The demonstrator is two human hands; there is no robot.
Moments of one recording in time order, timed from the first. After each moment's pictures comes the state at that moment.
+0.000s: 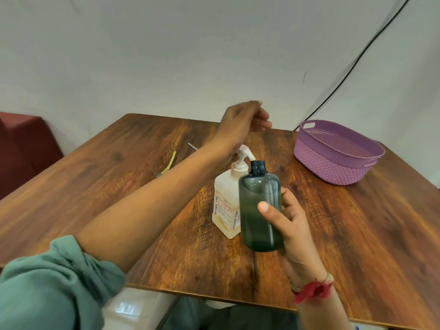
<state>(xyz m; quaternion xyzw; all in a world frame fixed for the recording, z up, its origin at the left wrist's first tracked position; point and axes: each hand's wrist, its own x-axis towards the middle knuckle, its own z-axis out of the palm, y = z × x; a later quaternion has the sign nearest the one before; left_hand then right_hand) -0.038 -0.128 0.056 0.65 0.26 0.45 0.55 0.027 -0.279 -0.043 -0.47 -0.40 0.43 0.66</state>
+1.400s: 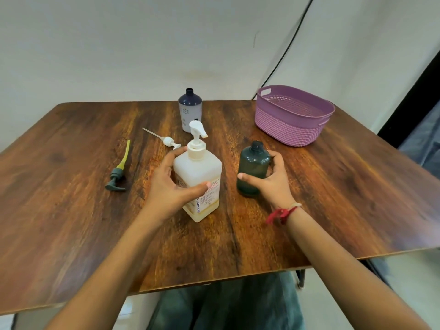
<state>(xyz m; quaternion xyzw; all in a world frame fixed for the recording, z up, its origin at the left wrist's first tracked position) -0.100 -0.143 -0.072 0.73 0.32 0.39 0.46 0.116 -0.232 -0.104 -0.67 -0.40 0.19 0.60</state>
